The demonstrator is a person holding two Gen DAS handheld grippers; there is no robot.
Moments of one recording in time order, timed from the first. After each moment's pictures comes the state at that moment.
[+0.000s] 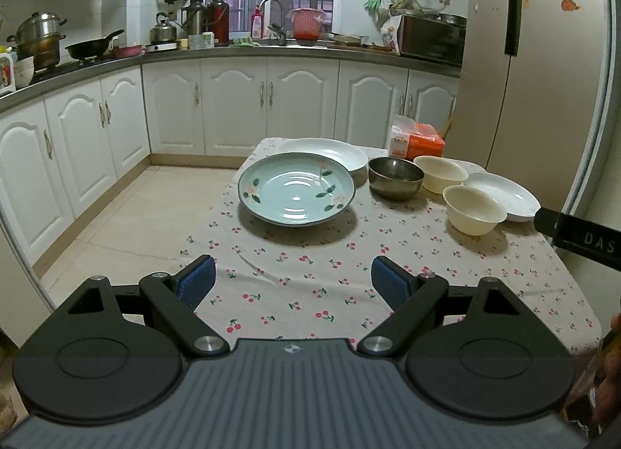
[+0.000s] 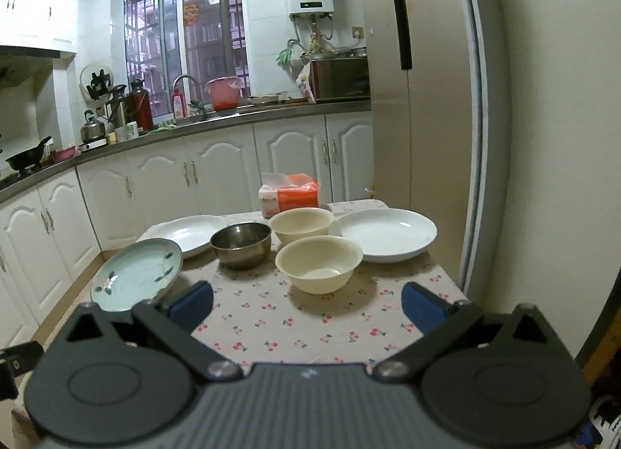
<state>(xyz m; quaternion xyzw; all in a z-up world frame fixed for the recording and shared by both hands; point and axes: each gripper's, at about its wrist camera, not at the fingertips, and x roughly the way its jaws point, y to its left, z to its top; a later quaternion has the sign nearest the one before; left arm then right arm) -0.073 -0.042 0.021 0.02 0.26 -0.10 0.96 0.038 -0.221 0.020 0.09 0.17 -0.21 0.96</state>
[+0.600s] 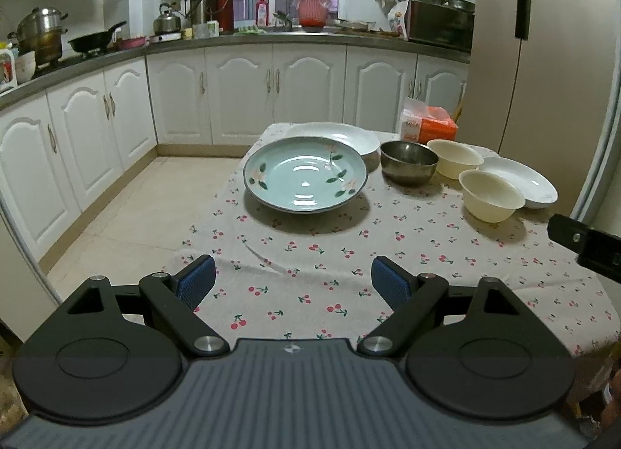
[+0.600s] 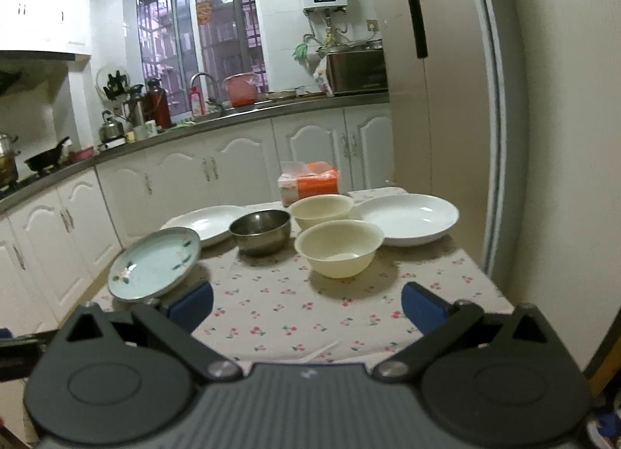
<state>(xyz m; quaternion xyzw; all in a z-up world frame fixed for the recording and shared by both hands) -0.054 -0.041 0.012 0.03 0.28 -0.09 0.96 0.036 -0.224 0.003 0.11 0.17 -0.17 0.96</state>
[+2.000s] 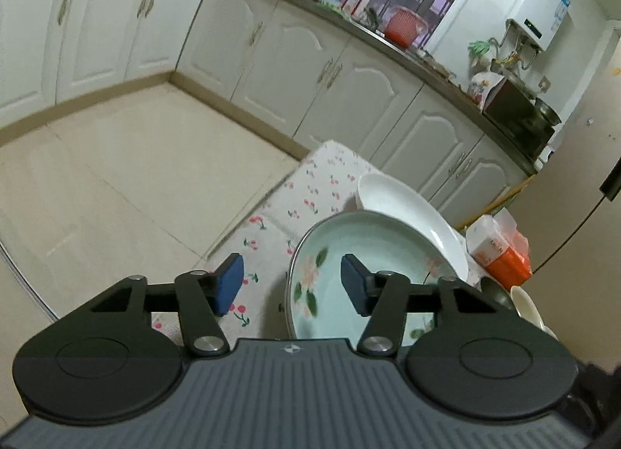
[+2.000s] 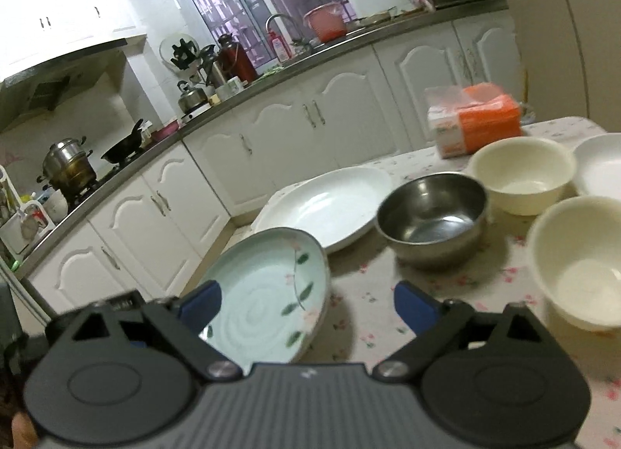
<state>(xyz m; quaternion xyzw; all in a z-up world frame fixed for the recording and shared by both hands) 0.172 0.011 -0.024 -0.22 0.32 -0.05 0.92 0.250 -0.219 -0.020 0.23 0.24 0.03 0.94</state>
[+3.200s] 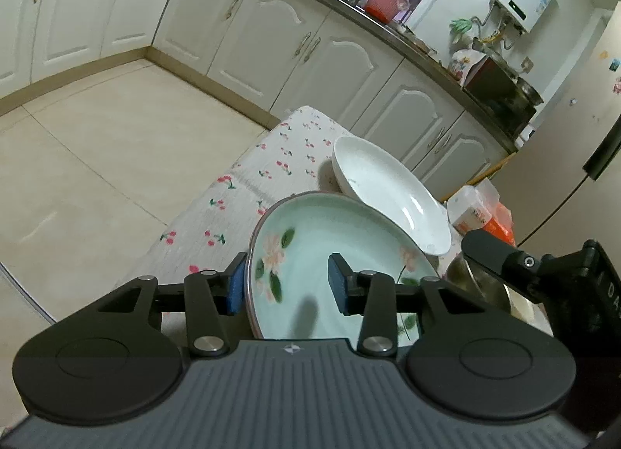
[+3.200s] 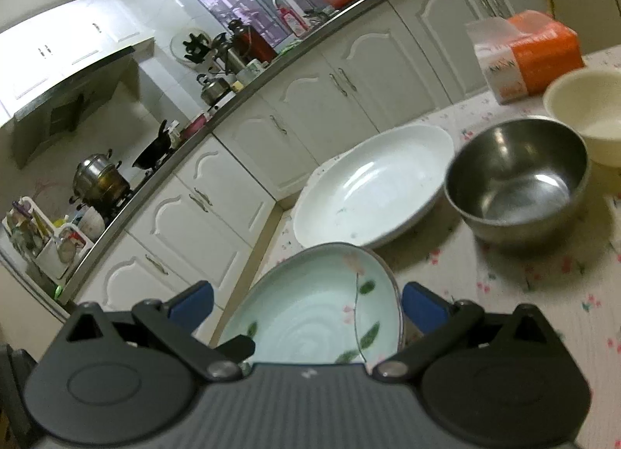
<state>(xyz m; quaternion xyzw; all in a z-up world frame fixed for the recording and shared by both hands) 0.164 0.011 -0.031 -0.22 0.34 -0.10 0.91 0.288 -0.219 -0.032 0.31 0.27 0.09 0.91</state>
